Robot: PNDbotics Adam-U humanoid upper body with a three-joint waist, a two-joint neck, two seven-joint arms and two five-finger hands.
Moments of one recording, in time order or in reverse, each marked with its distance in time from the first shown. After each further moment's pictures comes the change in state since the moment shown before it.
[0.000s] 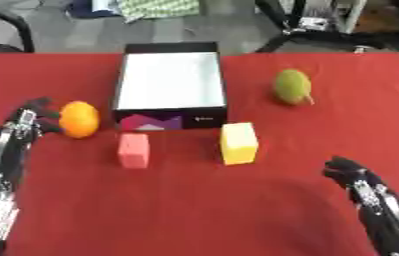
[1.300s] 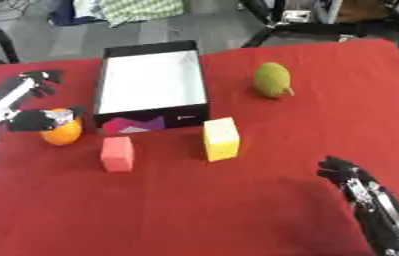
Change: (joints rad) left arm -0.419 0.543 -0.359 0.347 -0.349 0.141 -0.313; right arm -0.001 -0.010 0.014 0.012 0.012 0.009 0.012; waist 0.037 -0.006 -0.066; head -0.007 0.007
